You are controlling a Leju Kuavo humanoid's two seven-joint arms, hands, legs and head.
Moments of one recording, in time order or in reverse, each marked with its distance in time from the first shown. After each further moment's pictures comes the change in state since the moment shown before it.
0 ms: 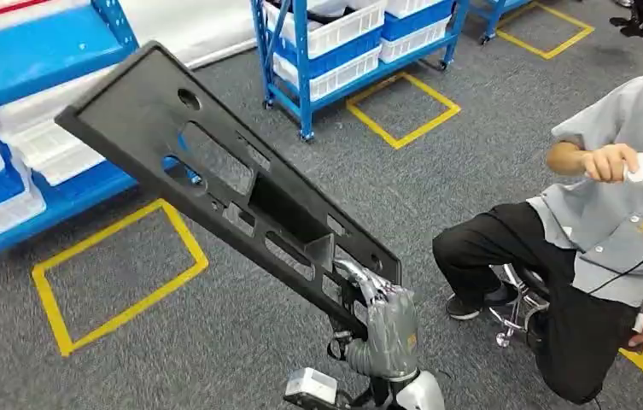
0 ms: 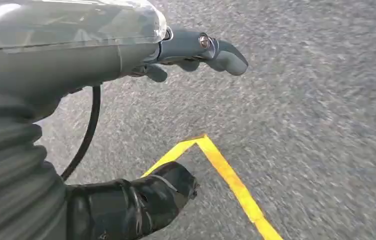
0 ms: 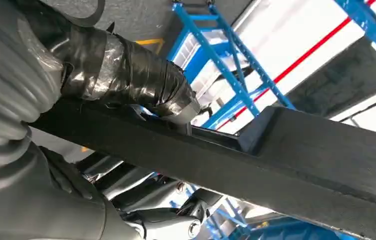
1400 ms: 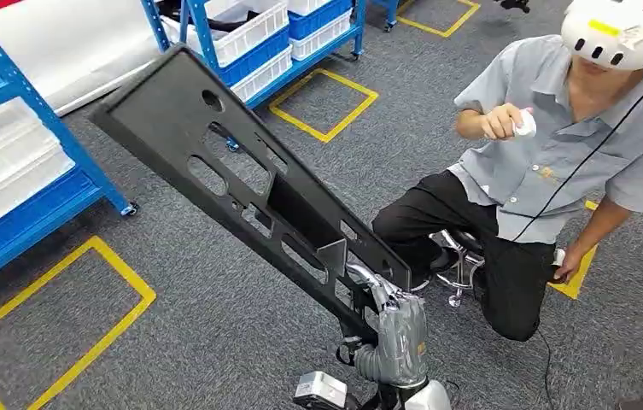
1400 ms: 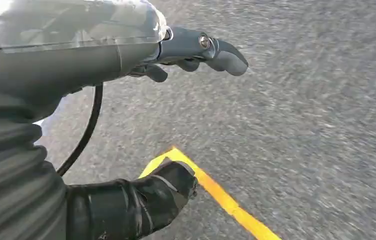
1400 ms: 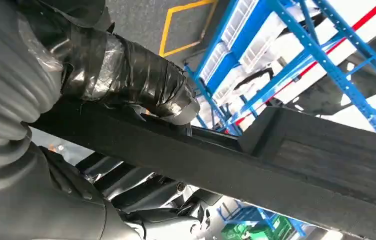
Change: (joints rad) left arm 0.009 -0.005 0.001 0.000 -0.023 0.001 0.000; right arm 0.042 -0.007 -0.026 -0.019 0.000 -0.010 -0.002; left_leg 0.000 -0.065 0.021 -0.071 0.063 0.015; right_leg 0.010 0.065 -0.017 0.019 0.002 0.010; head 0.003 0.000
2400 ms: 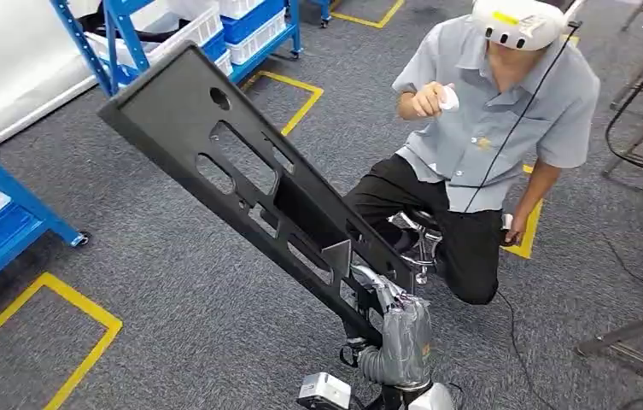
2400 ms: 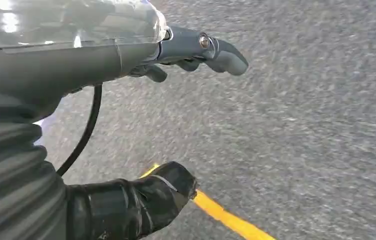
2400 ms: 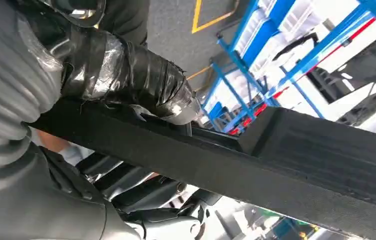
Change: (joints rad) left arm -0.003 -0.002 0.001 -0.002 -0.008 -0.004 -0.006; right arm 0.016 -0.003 -0.011 -0.016 0.000 -0.001 0.001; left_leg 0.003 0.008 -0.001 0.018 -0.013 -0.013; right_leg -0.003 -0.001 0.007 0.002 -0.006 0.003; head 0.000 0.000
